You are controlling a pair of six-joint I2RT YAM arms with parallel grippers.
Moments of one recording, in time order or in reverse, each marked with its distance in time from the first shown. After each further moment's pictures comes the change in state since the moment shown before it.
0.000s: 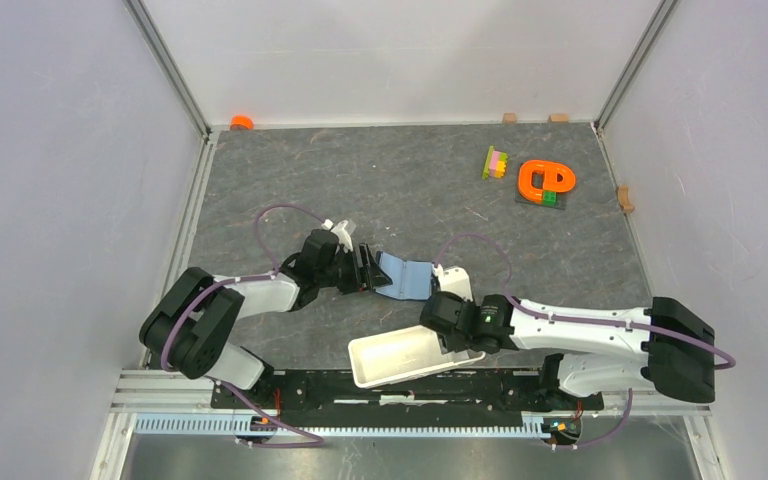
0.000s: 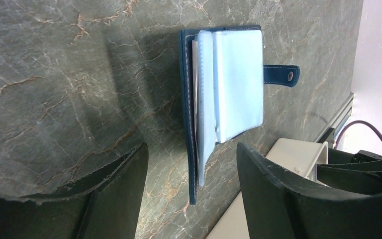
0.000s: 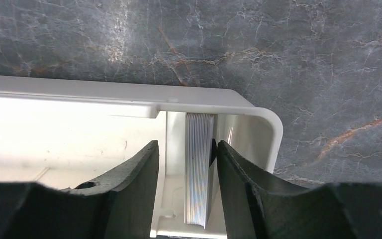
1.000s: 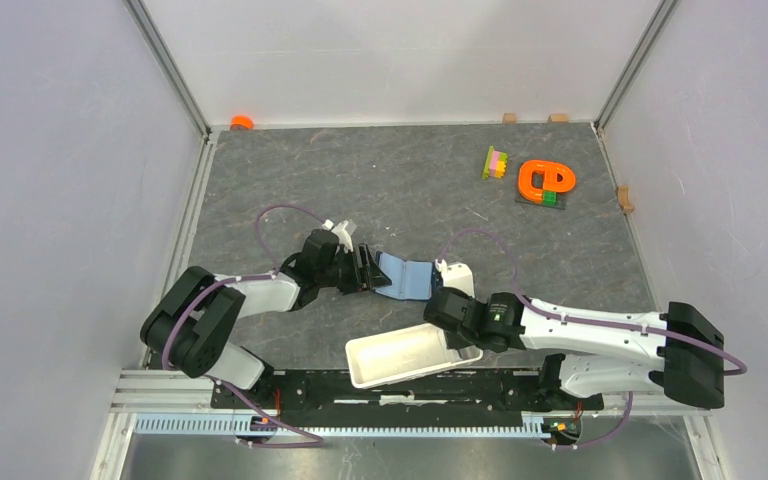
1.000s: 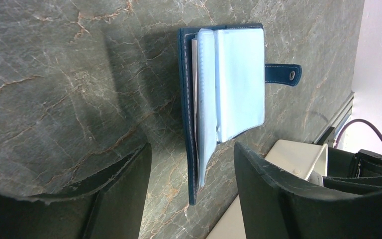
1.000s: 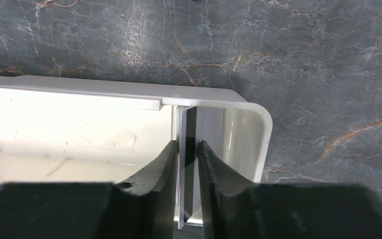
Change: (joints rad) left arm 0.000 0.007 0.002 -0.001 0.006 0.001; right arm -0.005 -0.063 0.017 -0.011 -0.016 0.001
